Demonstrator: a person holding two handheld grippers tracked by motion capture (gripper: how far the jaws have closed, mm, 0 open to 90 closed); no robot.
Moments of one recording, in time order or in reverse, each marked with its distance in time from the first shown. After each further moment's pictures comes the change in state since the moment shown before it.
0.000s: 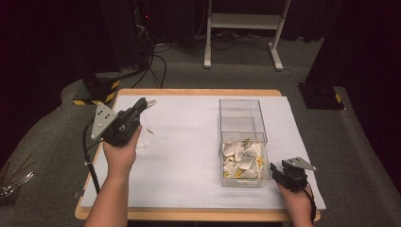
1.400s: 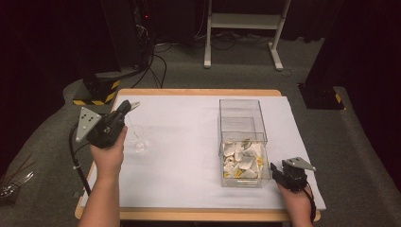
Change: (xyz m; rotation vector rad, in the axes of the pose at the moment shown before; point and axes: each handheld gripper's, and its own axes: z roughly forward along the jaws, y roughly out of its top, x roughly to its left) left arm 0.034 -0.020 -0.015 0.003 0.075 -0.041; right arm 0.001 0.000 0.000 0.003 -0.009 0.004
